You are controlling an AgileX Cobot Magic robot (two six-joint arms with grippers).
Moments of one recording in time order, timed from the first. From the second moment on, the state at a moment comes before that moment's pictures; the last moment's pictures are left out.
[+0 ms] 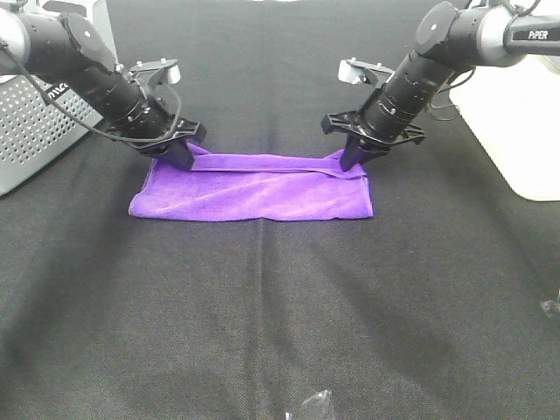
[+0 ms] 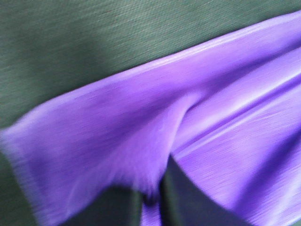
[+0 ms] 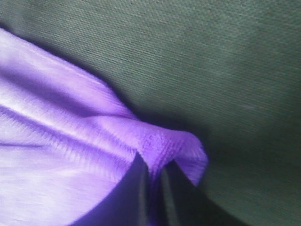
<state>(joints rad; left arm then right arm) -0.18 2.41 -1.87 -0.49 0.77 0.46 0.20 2.46 -1.95 0.39 0.87 -0.31</state>
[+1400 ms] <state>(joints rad) 0.01 2.47 -2.10 -0.50 1.21 0.41 0.19 2.27 -2.08 0.29 1.22 -0.14</state>
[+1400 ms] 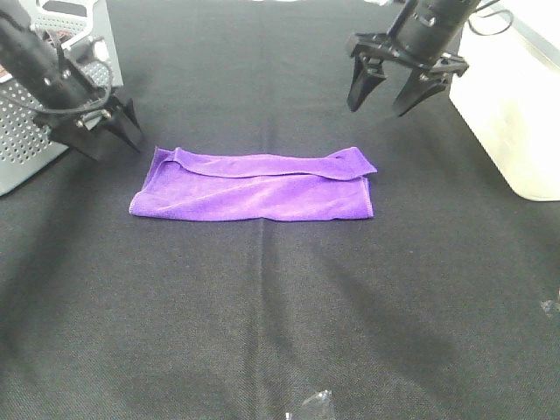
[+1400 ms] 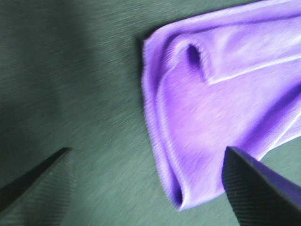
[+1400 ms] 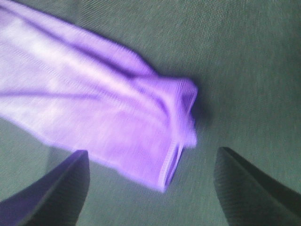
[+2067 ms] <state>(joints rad) 0.00 2.55 -2.10 -0.53 1.21 0.36 0.19 2.22 -2.07 0.31 1.22 -0.13</state>
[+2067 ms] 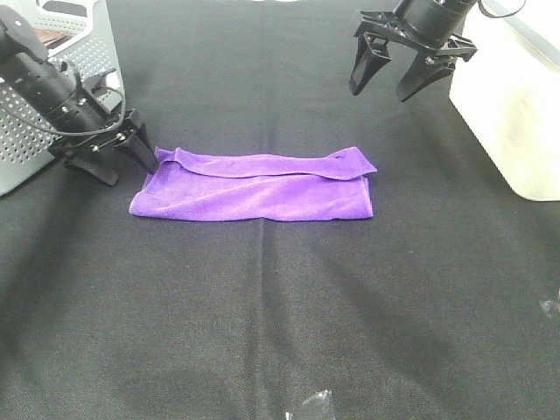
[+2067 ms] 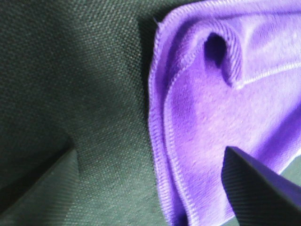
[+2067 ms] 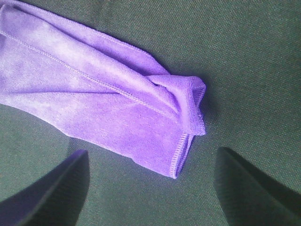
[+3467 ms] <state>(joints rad) -0.09 2.56 -2.11 -0.45 1.21 0.33 0.19 2.22 -2.07 0.31 1.22 -0.13</state>
